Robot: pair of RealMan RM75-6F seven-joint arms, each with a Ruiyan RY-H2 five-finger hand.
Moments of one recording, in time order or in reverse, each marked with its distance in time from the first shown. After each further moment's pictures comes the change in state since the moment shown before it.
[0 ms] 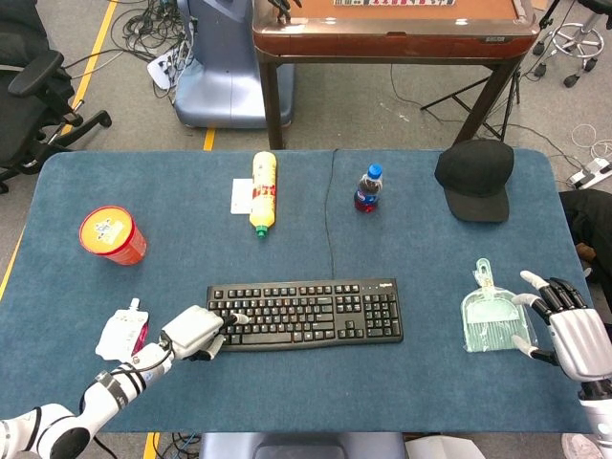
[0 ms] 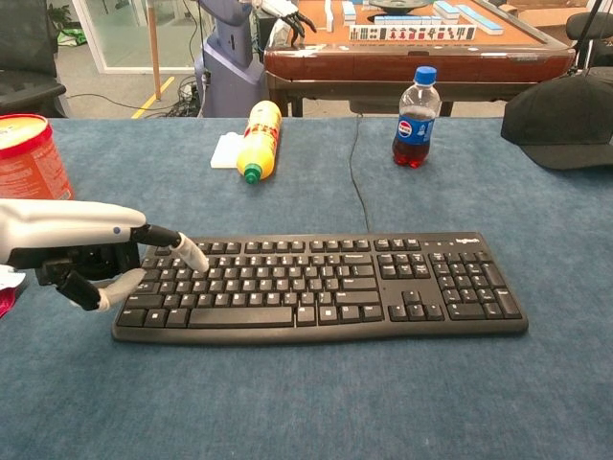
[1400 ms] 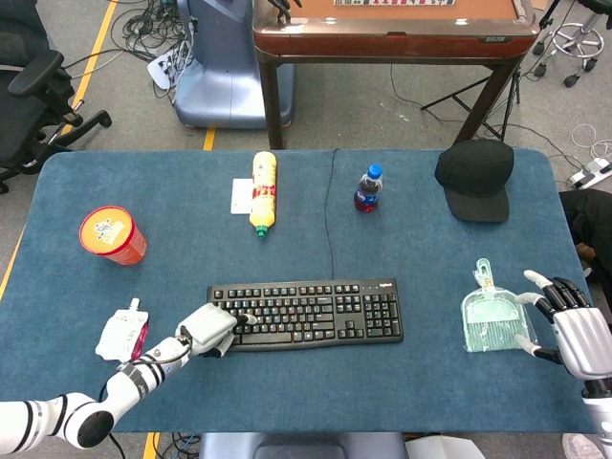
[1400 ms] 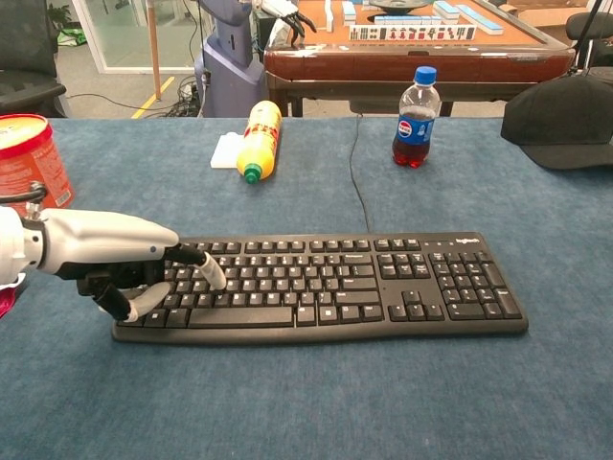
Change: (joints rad) left arm -0.142 -0.076 0.059 0.036 -0.201 0.001 0.173; right arm 0.002 -0.007 0.001 0.036 0.012 -0.010 0.037
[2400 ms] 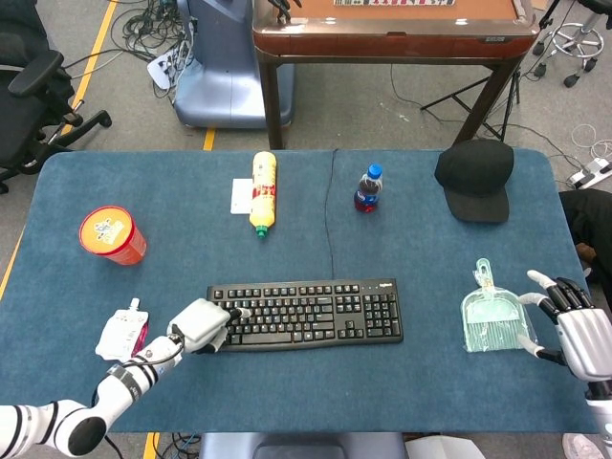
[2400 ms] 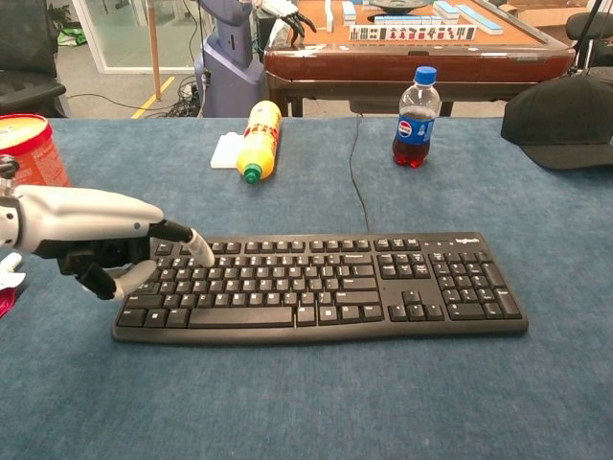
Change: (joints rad) left arm -0.008 0.069 0.036 -0.099 -0.035 0.118 0.035; right arm -0.007 0.008 0.001 -0.002 -0.005 0.018 0.013
